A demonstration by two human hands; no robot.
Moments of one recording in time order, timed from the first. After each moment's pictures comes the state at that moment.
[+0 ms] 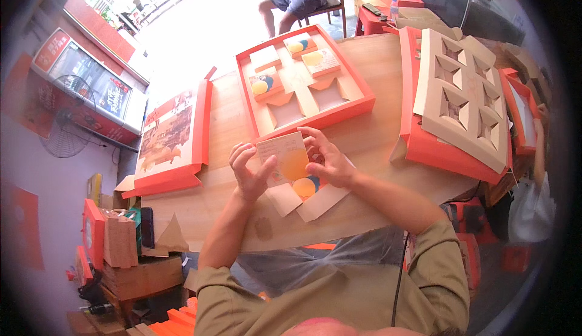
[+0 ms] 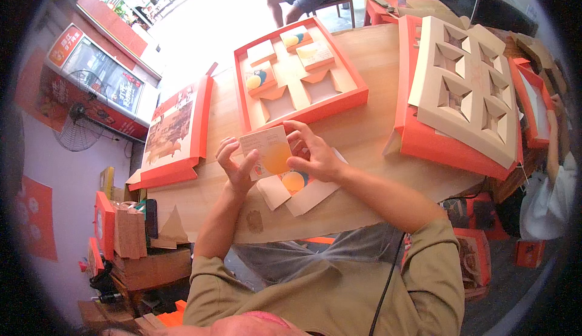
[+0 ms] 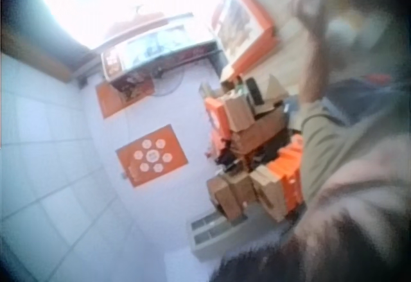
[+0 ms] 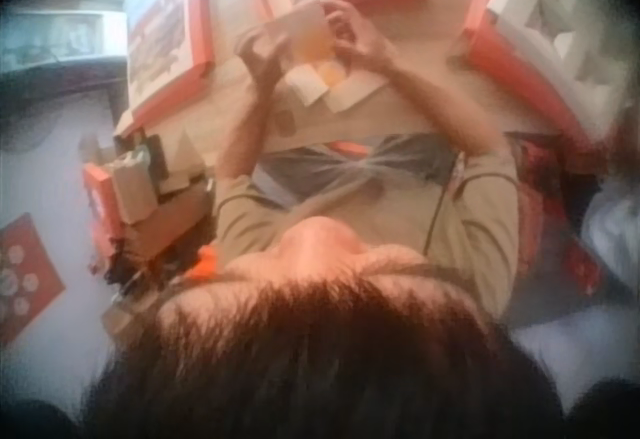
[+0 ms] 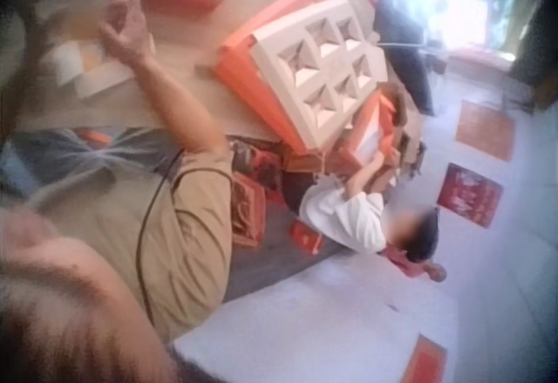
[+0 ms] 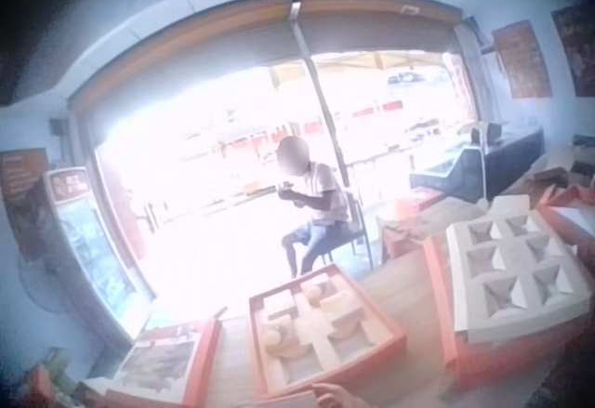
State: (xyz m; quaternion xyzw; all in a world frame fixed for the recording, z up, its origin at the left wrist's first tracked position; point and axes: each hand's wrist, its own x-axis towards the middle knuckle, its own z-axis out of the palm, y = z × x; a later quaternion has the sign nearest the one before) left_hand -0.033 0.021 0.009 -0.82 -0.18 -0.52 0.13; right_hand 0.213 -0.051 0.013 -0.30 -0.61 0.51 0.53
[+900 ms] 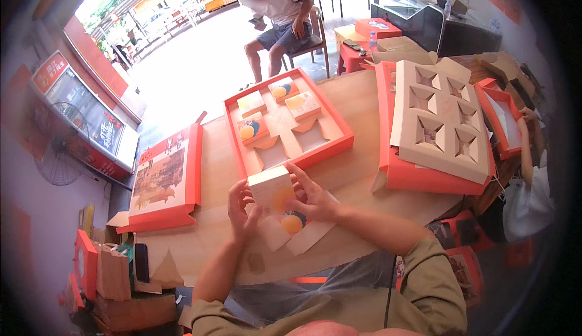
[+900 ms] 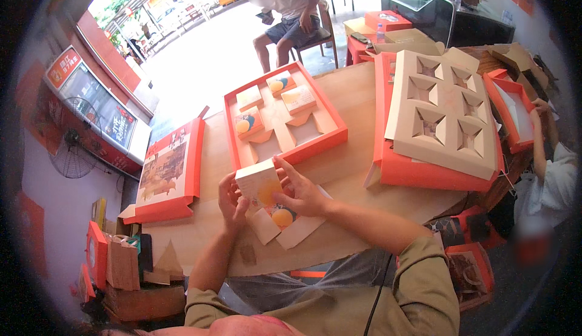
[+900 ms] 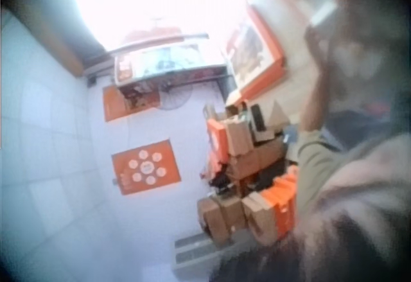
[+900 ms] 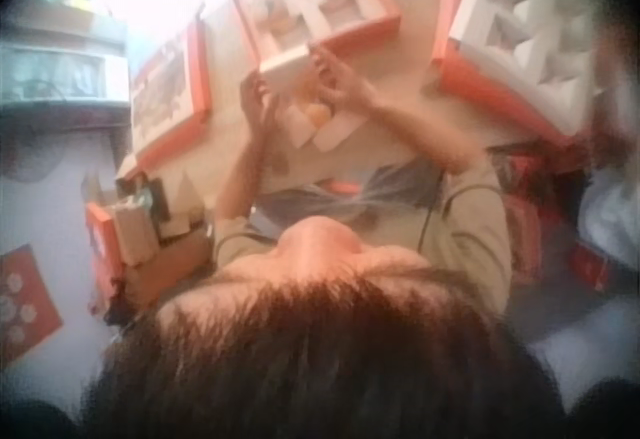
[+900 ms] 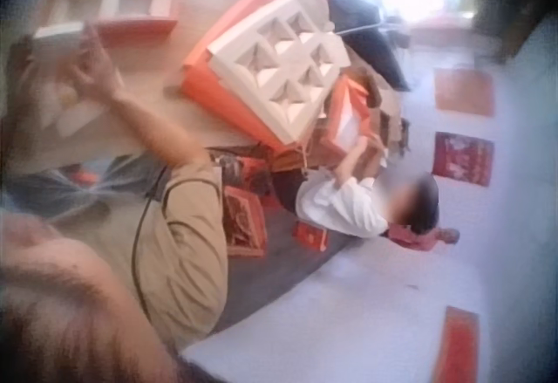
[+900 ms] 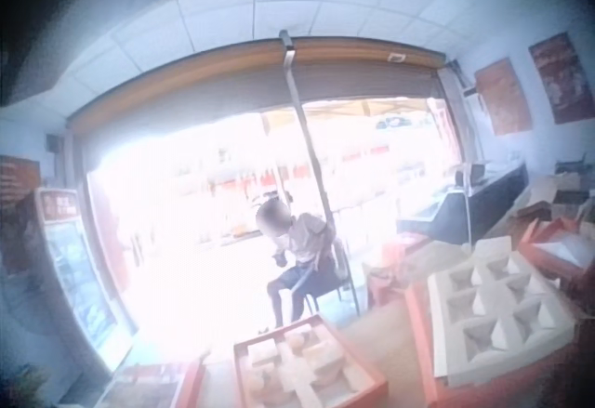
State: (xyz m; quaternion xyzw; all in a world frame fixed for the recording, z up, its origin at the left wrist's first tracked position) left_hand -0.029 0.006 0.010 -0.71 -0.25 -0.52 -0.41; right_hand 0.209 -0.055 0.012 -0.34 -0.62 0.46 0.54
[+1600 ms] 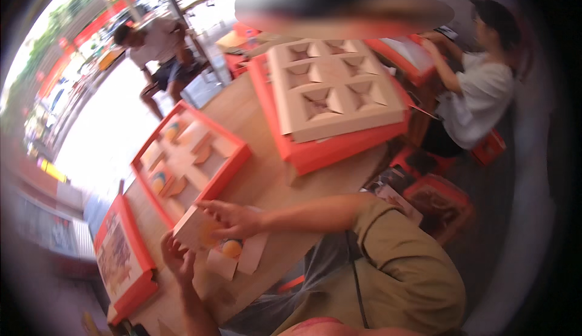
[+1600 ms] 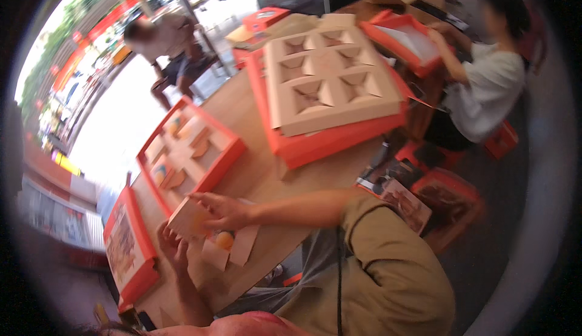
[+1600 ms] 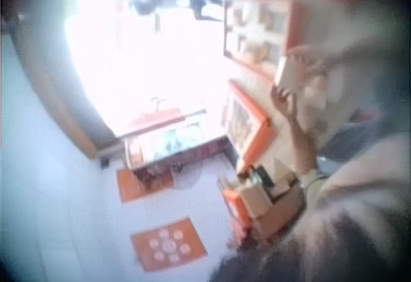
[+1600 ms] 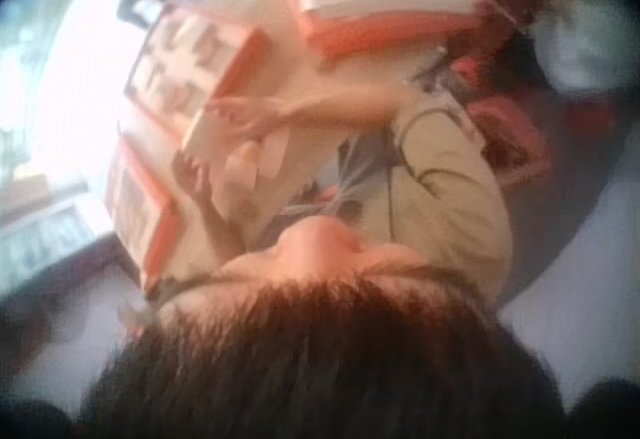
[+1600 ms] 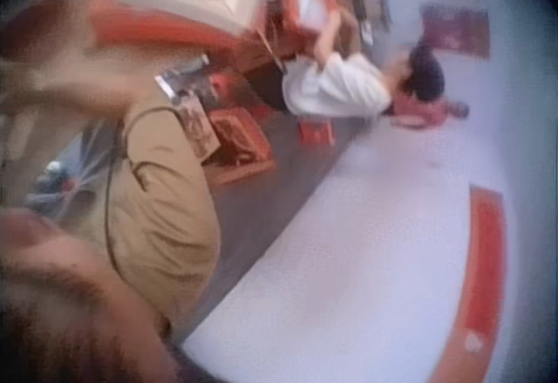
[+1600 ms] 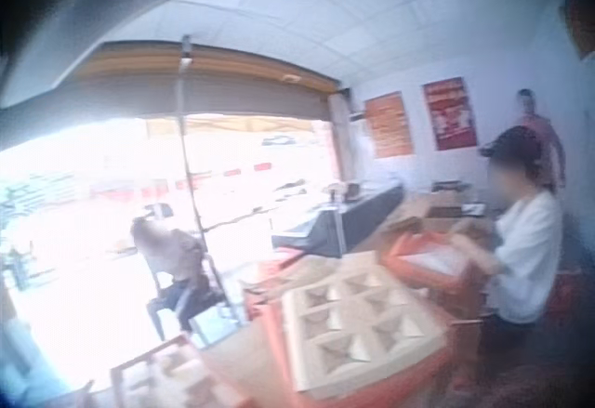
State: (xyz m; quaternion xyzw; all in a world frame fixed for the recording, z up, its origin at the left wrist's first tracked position) left_hand -0.052 0.019 0.025 -0.70 -0.23 -0.45 -0.51; right_hand 0.205 -0.052 0.012 -0.32 -0.60 0.49 0.54
